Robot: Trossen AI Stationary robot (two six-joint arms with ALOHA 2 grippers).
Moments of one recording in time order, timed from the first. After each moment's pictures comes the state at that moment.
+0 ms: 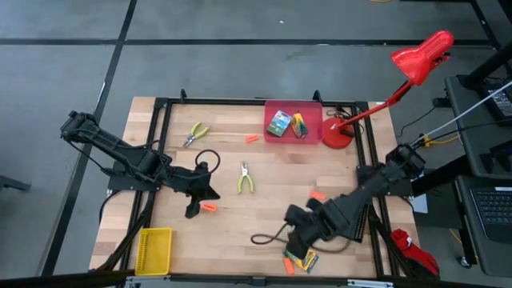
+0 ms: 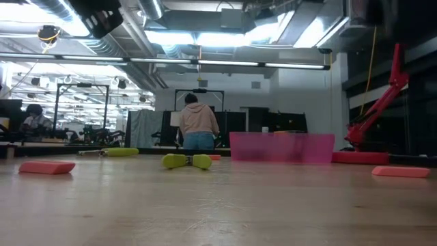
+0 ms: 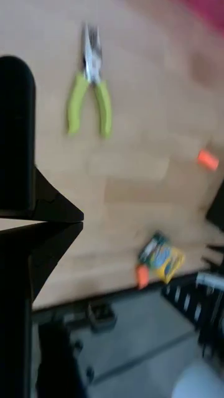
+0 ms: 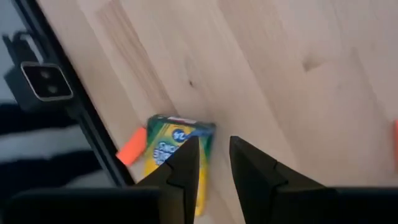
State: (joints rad) left arm -0.42 1.05 0.80 -0.37 -0.17 -0.50; right arm 0.65 1.80 1.50 -0.99 0.11 1.14
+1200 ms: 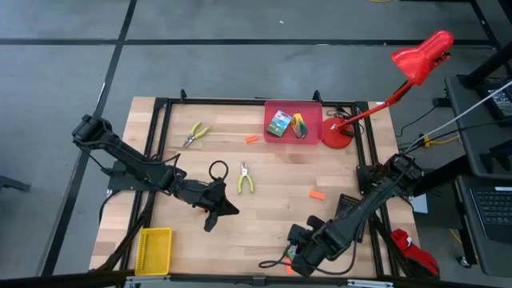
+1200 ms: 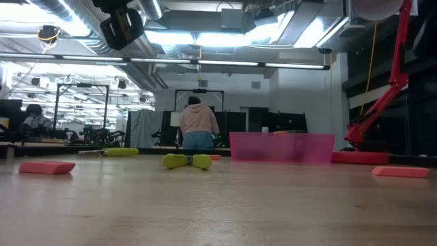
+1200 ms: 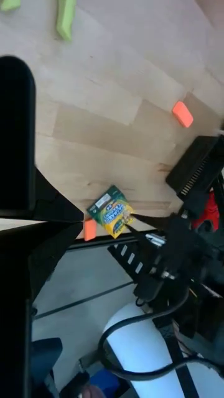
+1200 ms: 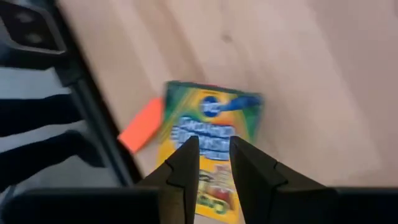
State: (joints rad) left arm -0.47 1.30 0.73 0.18 -0.19 -0.69; right arm 0.76 1.89 1.38 -0.76 0.13 1.20
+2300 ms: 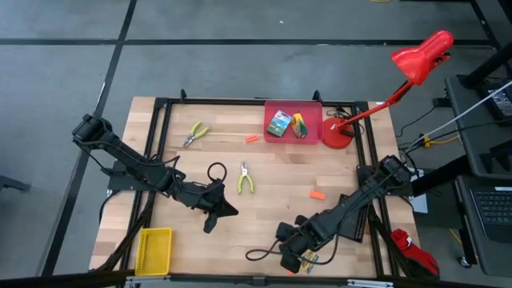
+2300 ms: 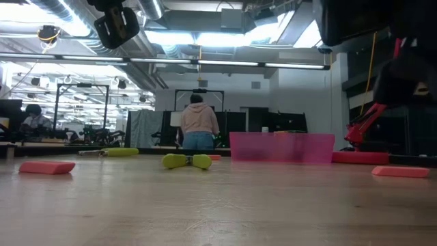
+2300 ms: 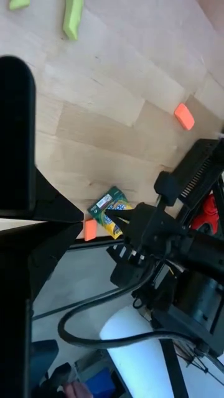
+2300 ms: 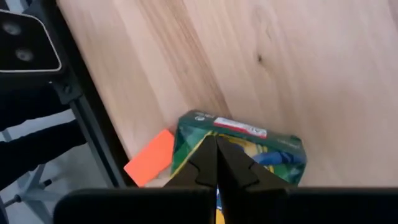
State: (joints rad) left arm -0.49 1.30 0.73 0.18 -0.24 -0.72; right arm 0.67 1.97 1.35 -0.58 -0.02 1.10
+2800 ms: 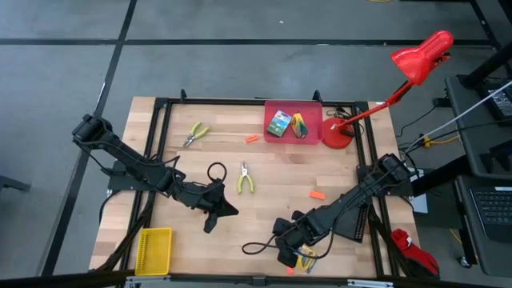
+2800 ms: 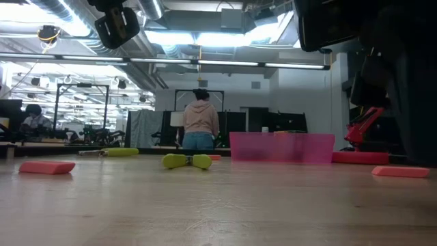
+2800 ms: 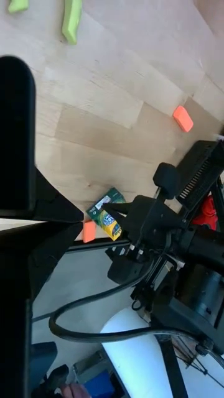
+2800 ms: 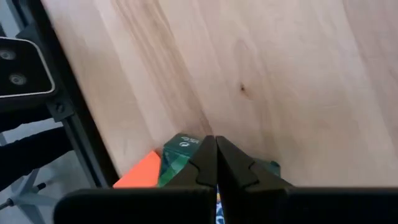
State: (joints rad) left arm -0.49 1.30 0.73 0.18 -0.24 -0.72; right arm 0.62 1.97 1.35 -0.59 -0.02 1.04
